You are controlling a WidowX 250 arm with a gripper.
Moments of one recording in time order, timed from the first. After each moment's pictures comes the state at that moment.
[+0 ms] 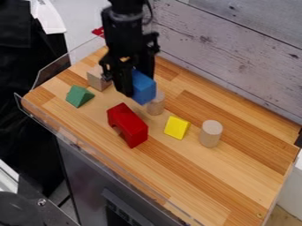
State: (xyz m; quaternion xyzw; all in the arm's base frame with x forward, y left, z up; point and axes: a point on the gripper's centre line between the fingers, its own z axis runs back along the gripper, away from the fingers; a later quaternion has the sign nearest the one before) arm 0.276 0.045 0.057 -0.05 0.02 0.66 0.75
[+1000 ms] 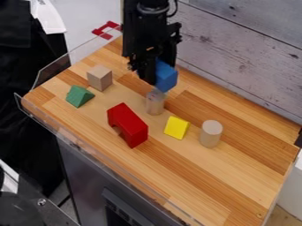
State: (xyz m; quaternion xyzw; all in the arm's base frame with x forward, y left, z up) arm 0.314 0.034 0.063 -0.05 -0.01 0.65 0.76
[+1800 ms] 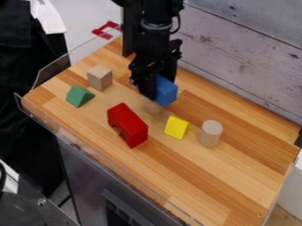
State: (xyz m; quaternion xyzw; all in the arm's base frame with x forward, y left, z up) arm 0.302 0.035 0.045 -0.03 0.01 0.67 0.74
